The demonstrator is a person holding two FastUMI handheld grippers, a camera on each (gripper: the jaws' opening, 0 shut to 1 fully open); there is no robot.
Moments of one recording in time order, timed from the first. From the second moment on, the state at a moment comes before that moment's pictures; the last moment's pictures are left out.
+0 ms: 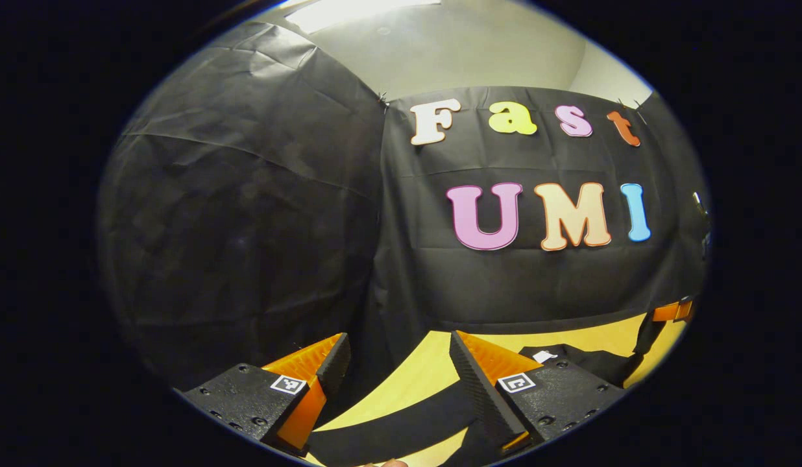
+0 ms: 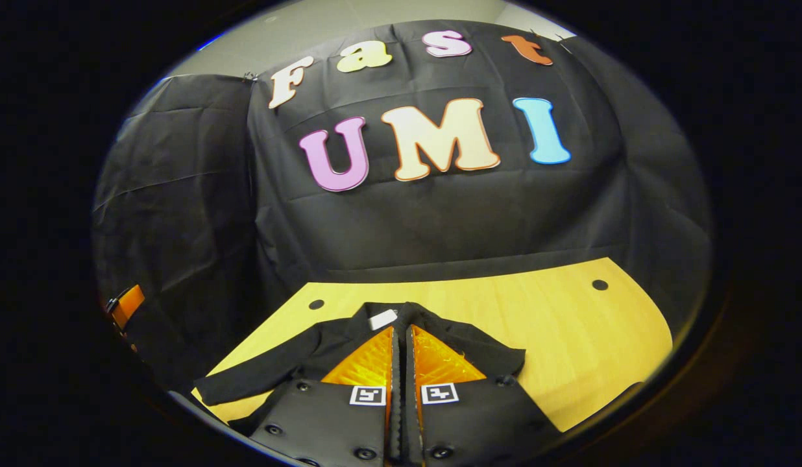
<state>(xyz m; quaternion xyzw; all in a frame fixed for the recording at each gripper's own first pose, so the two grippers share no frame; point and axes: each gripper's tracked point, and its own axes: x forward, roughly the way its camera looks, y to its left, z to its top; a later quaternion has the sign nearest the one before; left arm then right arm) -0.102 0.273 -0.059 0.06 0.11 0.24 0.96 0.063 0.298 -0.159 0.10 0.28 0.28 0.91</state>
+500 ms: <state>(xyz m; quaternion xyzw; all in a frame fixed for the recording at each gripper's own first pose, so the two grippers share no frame) -0.134 0.335 -0.070 0.07 0.13 0.27 0.95 0.038 0.410 -0.156 0.06 0.27 0.36 0.89</state>
